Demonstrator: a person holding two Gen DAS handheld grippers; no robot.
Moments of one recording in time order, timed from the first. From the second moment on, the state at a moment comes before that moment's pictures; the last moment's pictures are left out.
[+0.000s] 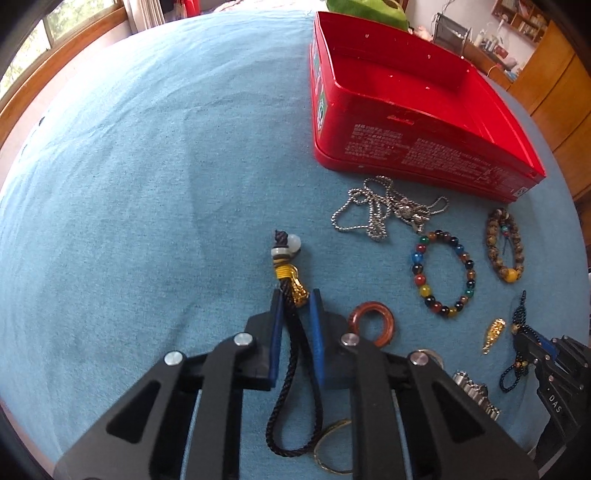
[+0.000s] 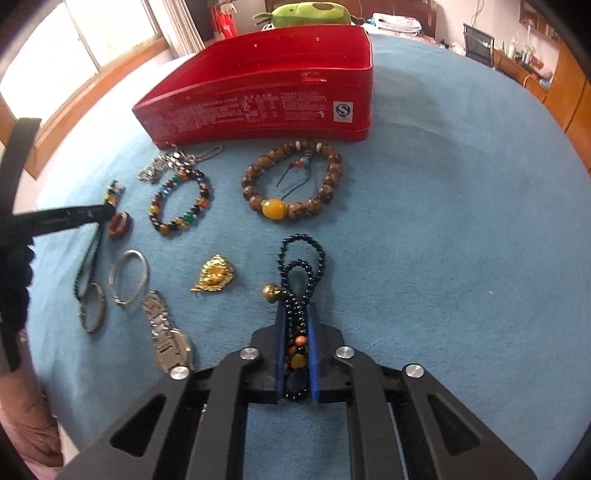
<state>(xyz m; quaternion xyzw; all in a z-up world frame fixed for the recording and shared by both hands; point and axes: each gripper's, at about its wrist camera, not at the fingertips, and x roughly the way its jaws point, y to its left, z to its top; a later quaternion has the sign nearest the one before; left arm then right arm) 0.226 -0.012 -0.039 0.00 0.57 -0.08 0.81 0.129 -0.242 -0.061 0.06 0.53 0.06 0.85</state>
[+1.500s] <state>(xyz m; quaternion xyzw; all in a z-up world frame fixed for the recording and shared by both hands) 0.350 -0.085 0.069 -0.07 0.42 -0.17 0.89 0.311 -0.269 0.052 0.13 0.39 0.08 0.91</state>
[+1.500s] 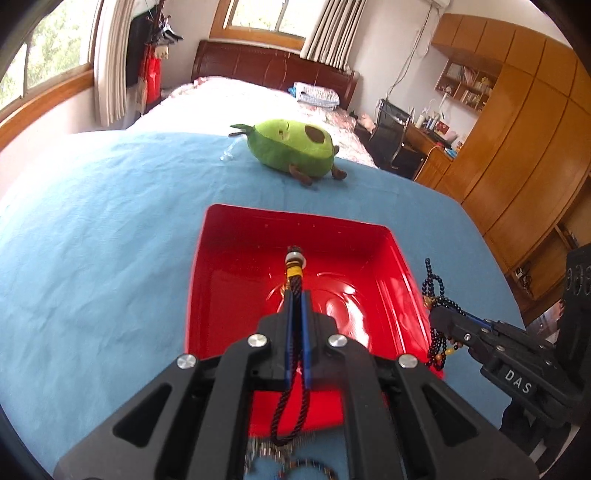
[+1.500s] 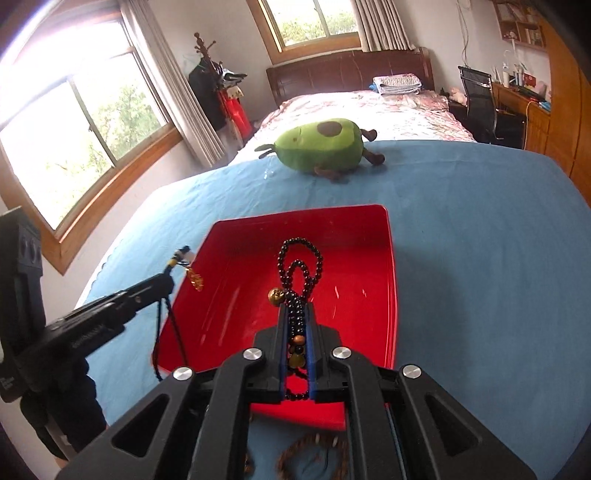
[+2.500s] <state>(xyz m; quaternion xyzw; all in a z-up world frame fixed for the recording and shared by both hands) 0.402 -0.105 0.014 -0.02 0.48 -0.14 0.87 0.373 -0.271 -0.006 0.12 0.46 0.06 0.88</state>
